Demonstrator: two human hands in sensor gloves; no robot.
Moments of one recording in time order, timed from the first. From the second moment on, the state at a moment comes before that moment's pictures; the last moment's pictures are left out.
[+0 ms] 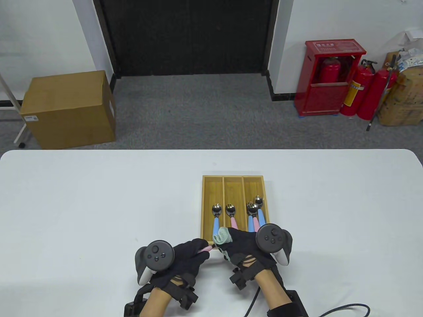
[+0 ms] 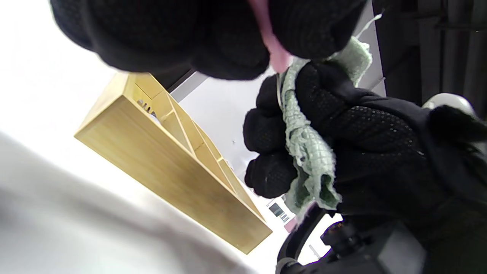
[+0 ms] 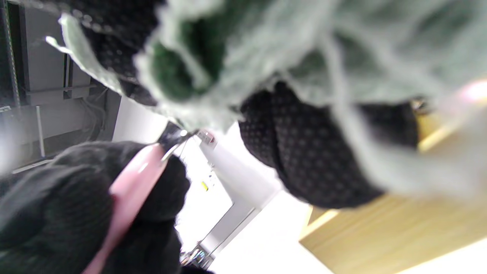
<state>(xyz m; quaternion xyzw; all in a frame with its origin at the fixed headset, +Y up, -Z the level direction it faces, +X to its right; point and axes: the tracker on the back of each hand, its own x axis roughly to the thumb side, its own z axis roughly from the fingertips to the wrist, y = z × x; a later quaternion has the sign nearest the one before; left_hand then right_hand) -0.146 -0.745 -0.322 0.02 -0.19 0.43 0.88 0.102 -0.732 -0.357 0.18 -0.08 0.86 0.47</state>
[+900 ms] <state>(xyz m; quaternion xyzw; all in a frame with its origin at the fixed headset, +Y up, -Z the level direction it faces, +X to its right) -0.092 -0.735 -0.408 0.00 0.03 0.23 0.97 0.172 -0.751 -0.360 -0.02 -0.18 0.85 0.49</state>
